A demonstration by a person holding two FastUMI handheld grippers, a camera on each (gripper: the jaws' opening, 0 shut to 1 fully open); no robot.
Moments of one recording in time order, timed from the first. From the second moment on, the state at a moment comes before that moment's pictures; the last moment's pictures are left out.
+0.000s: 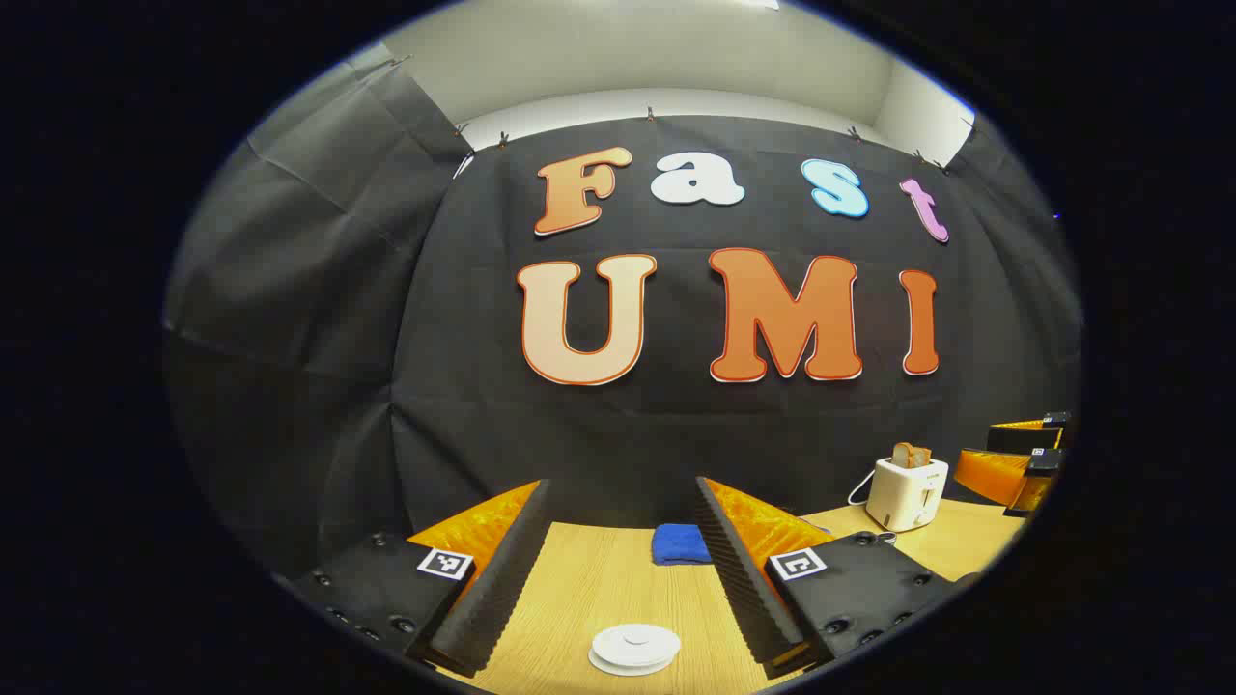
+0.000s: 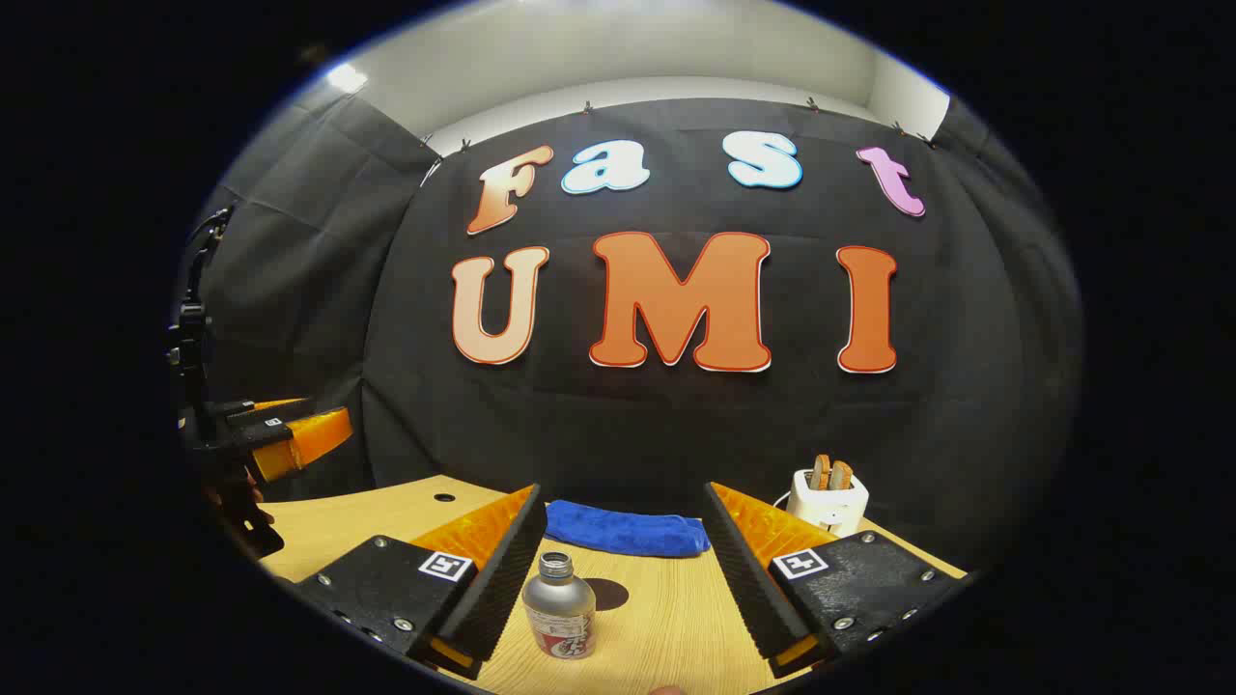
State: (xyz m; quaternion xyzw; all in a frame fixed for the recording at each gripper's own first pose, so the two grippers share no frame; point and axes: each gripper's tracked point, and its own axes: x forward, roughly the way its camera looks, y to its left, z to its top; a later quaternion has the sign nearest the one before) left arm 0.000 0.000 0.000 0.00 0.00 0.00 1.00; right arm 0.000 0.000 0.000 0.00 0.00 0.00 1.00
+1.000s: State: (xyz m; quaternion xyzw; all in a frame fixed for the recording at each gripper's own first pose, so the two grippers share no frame) left arm 0.004 -0.001 -0.001 -0.01 0.02 -0.01 1.00; right arm 0.001 0.002 0.011 0.00 0.00 0.00 1.00
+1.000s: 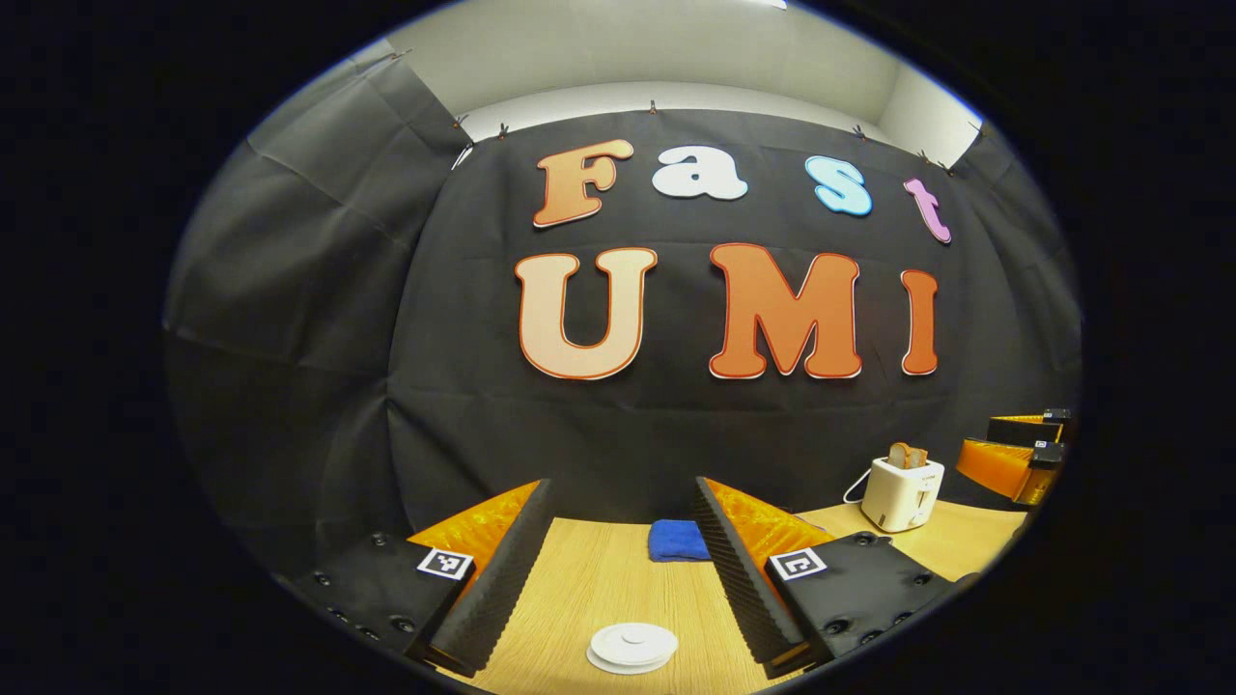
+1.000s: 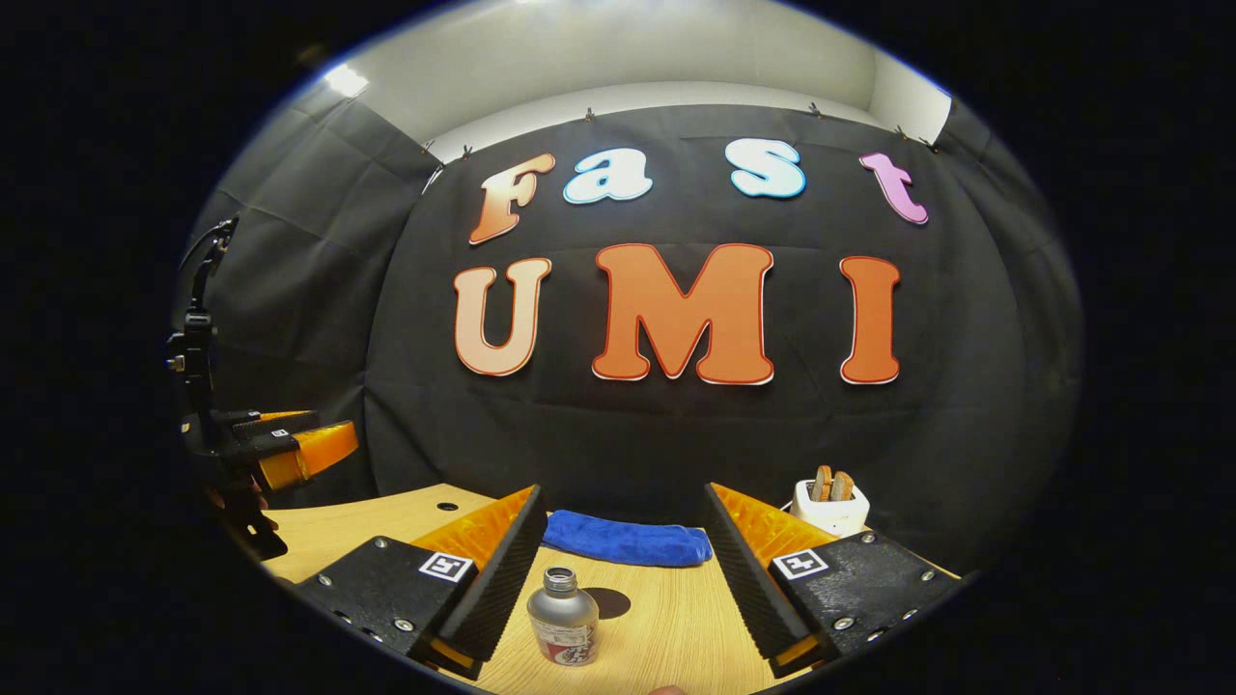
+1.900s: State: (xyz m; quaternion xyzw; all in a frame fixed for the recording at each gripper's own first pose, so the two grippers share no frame) left arm 0.008 -0.008 -0.106 0.00 0.12 -0.04 0.99; right arm 0.007 0.023 -0.064 0.00 0.06 0.04 1.00
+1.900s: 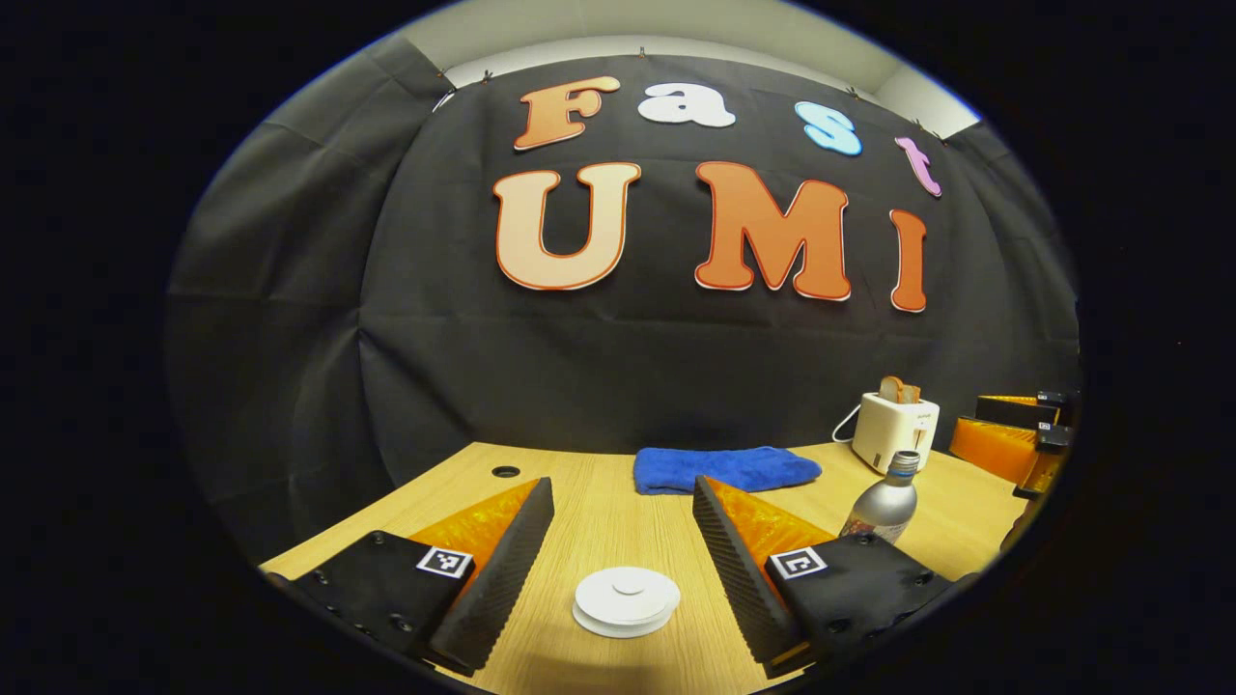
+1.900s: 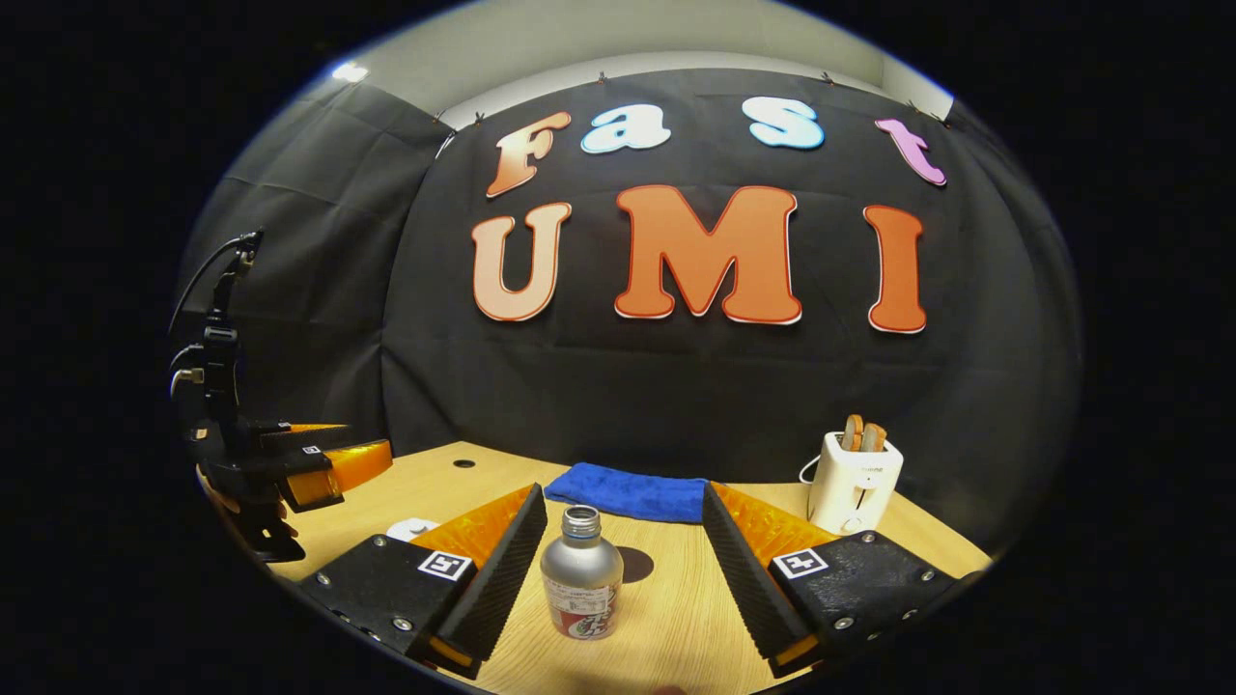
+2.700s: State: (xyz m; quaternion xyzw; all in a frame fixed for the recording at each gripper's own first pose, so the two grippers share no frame) left arm 0.012 -0.019 -0.210 0.01 0.23 -0.07 0.97; right arm 0.016 0.041 -0.145 -0.01 0.15 0.06 0.99
